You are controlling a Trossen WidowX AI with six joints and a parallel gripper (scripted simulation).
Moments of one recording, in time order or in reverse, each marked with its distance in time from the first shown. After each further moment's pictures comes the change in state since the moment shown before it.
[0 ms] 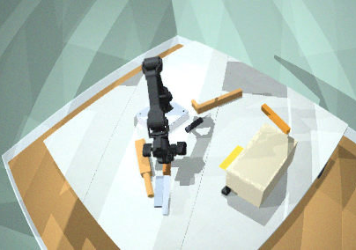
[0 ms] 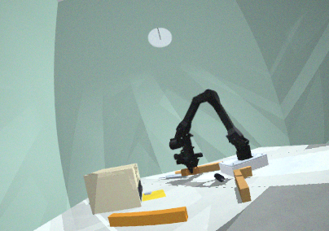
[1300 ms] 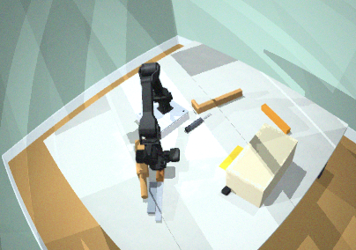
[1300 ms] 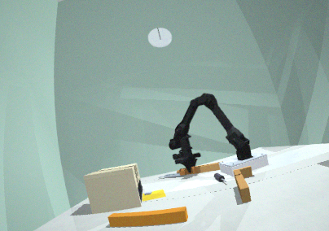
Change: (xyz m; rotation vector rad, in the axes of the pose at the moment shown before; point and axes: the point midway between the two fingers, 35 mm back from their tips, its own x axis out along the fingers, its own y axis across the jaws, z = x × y) arm -0.001 -0.028 0.033 0.000 -0.002 0.000
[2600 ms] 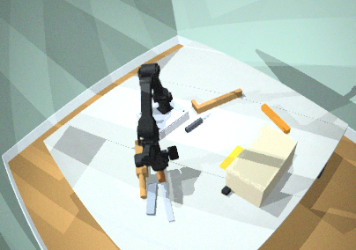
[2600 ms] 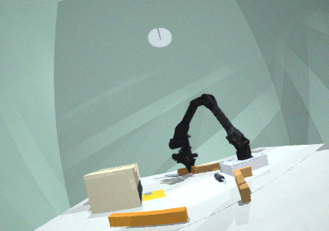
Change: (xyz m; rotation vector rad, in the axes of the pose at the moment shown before) arm -0.002 -0.005 0.007 -0.220 -0.009 -0.001
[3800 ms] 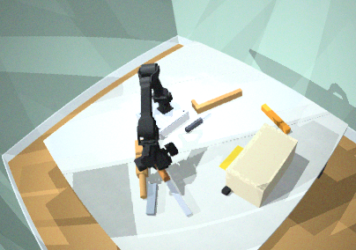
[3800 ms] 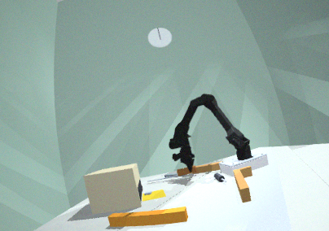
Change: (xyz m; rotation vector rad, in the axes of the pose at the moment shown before) arm 0.000 0.000 0.000 -0.285 0.000 -0.002
